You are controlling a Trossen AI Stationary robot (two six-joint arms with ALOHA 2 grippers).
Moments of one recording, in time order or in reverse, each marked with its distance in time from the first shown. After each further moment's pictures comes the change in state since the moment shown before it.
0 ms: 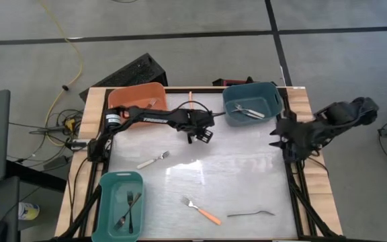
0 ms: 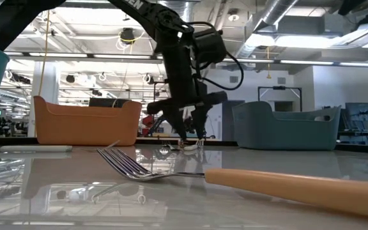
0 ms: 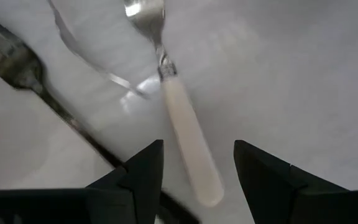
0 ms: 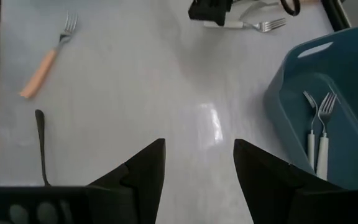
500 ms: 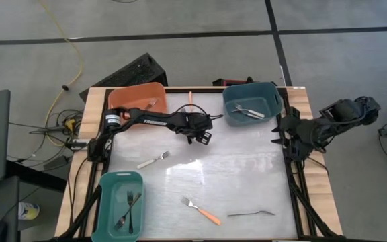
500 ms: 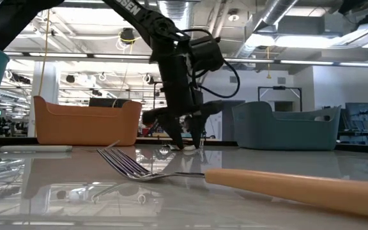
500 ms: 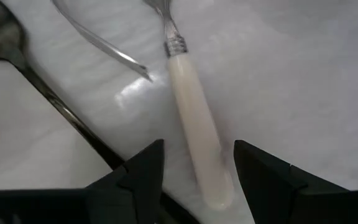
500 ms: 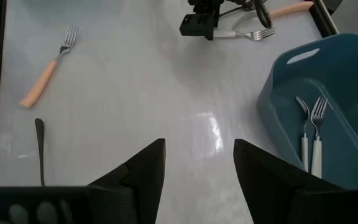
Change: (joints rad) left arm -0.013 -0.001 -0.095 0.092 0.007 -0.066; right arm 0.000 -0.044 0.000 0.001 0.028 0.000
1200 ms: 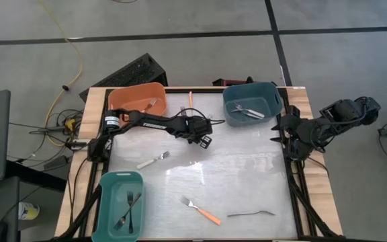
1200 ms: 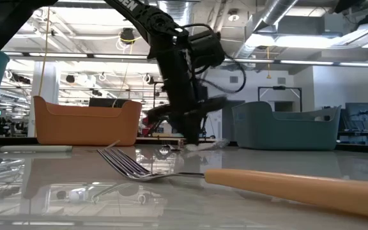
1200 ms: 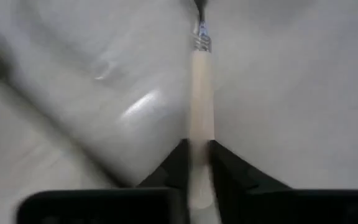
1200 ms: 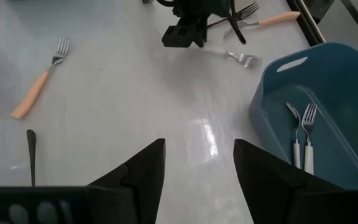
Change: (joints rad) left arm -0.044 -0.005 -0.021 0.024 -0.024 0.078; right arm 0.000 0.001 0.000 0.019 0.044 0.001
